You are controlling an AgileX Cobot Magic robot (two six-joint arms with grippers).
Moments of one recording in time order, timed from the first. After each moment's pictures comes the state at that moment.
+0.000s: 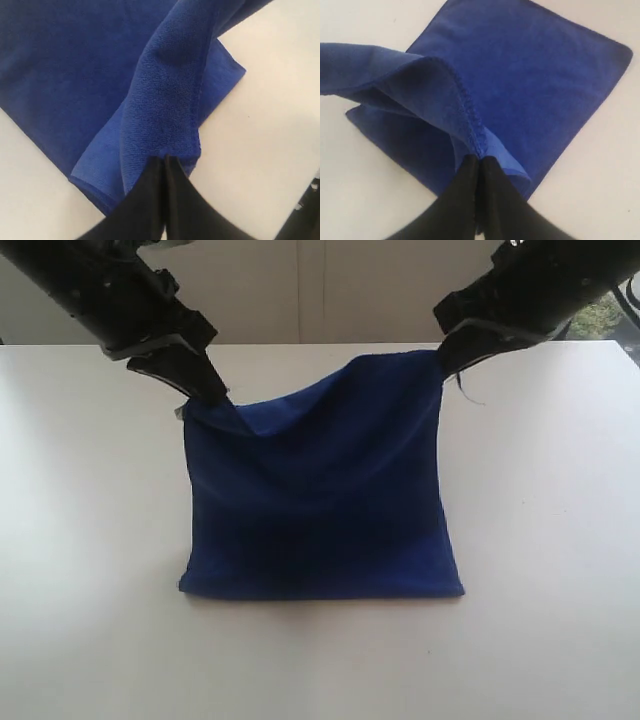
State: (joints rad) left arm -0.36 1.66 -1.53 -0.56 1.22 0.51; right arm 0.19 1.59 -1.42 0.49 1.06 -0.53
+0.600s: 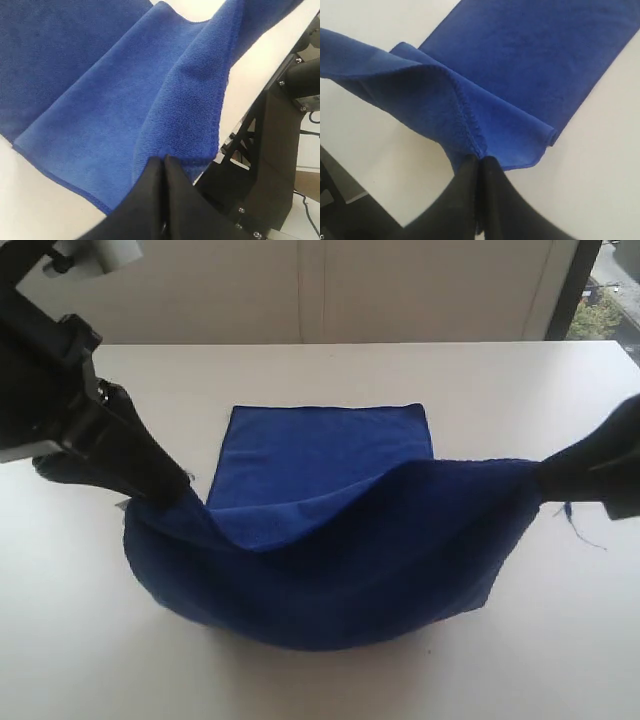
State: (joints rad) left arm -0.54 1.18 -1.14 -0.55 1.20 0.35; right arm 0.25 0.92 -0.97 0.45 1.14 -0.40
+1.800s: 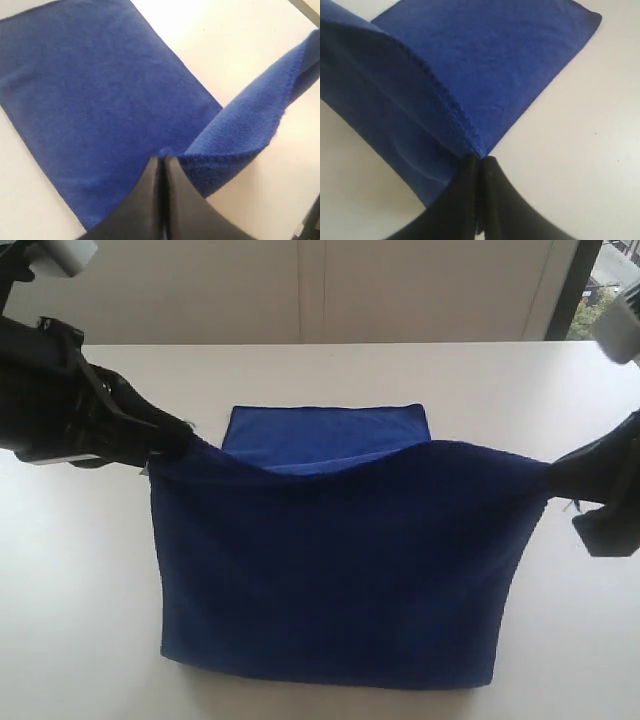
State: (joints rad) left arm -0.55 1.07 -0.92 -0.54 0.73 0.39; right arm 0.25 0.92 -0.84 0.33 0.92 -0.57
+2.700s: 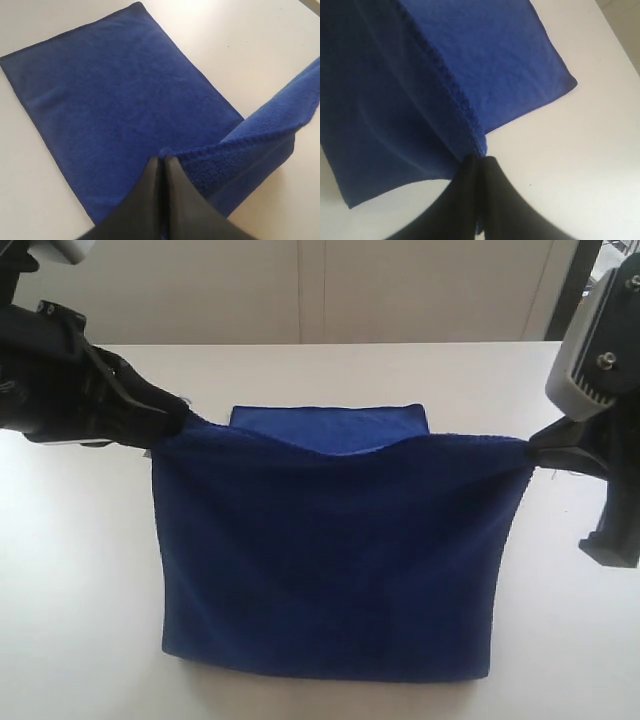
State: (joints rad) left arm -0.55 1.09 -0.92 -0.48 0.63 0.38; right arm 0.25 0.99 -0.84 0.33 0.79 -1.06
